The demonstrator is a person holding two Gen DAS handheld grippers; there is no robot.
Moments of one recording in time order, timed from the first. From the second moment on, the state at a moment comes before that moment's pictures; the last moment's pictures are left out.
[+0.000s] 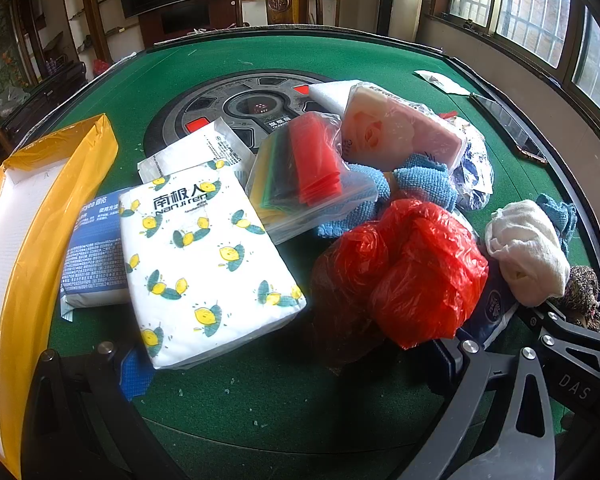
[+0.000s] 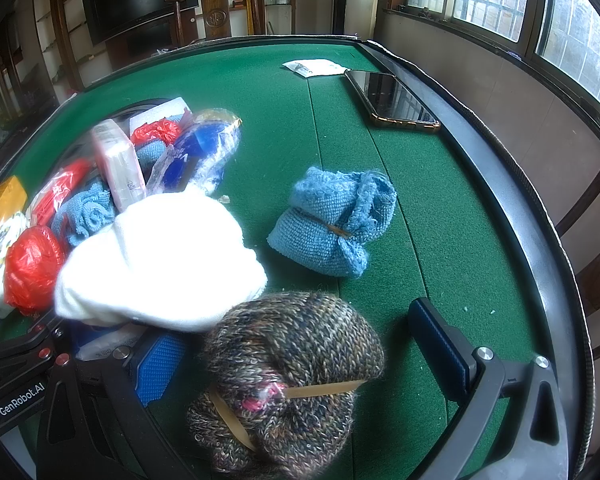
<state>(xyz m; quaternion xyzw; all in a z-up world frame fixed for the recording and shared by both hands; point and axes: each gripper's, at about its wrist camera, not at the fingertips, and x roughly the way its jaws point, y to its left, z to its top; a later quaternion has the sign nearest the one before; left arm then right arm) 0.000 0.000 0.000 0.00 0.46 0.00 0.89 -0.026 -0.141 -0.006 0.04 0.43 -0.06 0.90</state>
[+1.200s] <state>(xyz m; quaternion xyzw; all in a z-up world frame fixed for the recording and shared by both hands) -0.003 0.000 0.001 0.01 0.46 -0.02 0.89 -0.030 -0.139 -0.005 0.04 0.46 -0.07 0.89</state>
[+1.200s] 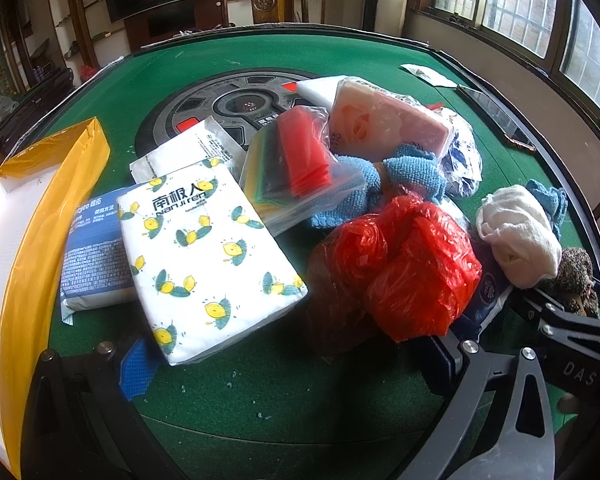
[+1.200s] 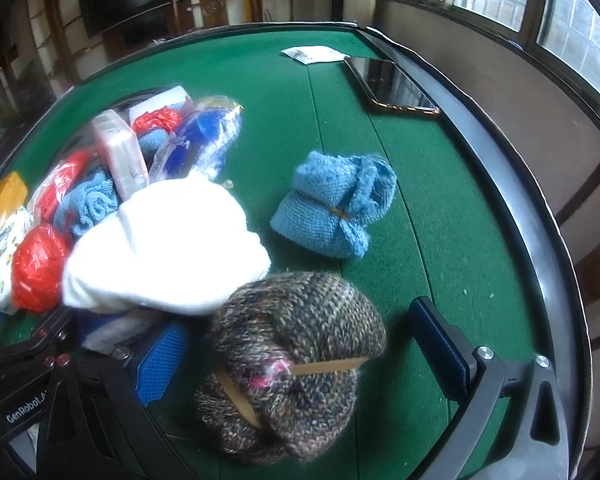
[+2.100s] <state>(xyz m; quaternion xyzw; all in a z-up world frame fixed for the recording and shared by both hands) -0.046 0.047 0.048 -0.03 0.42 -0.11 0.90 -0.102 -0.152 0.090 0.07 0.27 -0.01 0.96</state>
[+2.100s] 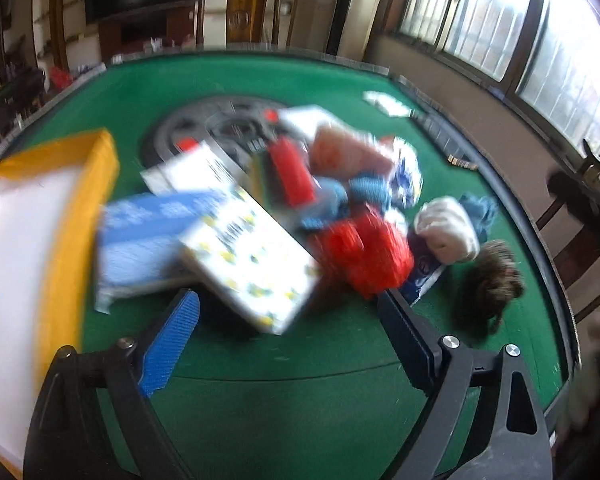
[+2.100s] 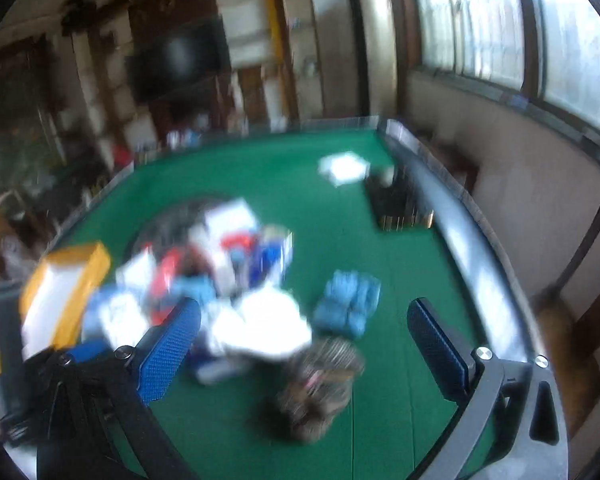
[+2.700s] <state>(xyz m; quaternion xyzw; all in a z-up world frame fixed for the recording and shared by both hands) -0.007 0.068 0.032 -0.08 0.46 -0.08 0.88 -0.045 -0.189 0.040 0.18 0.29 -0.05 0.94</state>
